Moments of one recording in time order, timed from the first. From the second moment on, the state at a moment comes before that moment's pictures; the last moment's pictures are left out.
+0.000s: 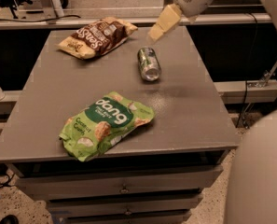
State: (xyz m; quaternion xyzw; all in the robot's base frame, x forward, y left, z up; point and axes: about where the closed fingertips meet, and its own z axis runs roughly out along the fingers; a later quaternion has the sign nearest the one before) arm 0.670 -0.107 0.961 -0.37 0.90 0.09 0.22
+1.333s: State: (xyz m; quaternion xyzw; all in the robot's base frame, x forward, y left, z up) arm 0.717 -0.022 0.910 -0.20 0.97 0.09 0.13
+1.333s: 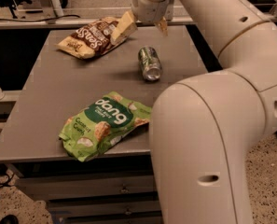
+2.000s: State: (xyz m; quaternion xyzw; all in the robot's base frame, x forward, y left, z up) arm 0.705 -0.003 0.863 -0.18 0.98 0.07 0.08
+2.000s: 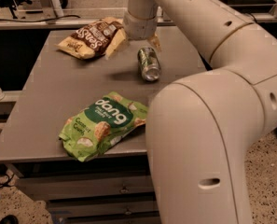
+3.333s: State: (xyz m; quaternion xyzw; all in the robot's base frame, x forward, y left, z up) arm 0.679 -0.056 0.825 -0.18 0.98 0.05 0.08
